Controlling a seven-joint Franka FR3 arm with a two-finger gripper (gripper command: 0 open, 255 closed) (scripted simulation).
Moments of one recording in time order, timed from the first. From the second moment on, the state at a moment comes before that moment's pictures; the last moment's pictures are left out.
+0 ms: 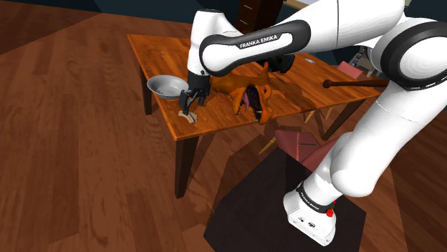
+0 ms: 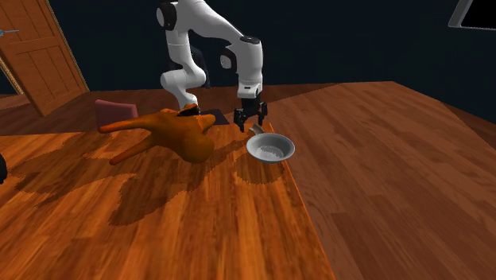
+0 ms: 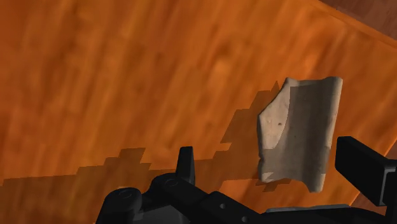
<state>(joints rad) 0.15 0.07 0.19 -2.05 0.02 2.13 0.14</state>
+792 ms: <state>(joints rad) 0.15 0.07 0.19 -2.05 0.03 2.14 0.14</state>
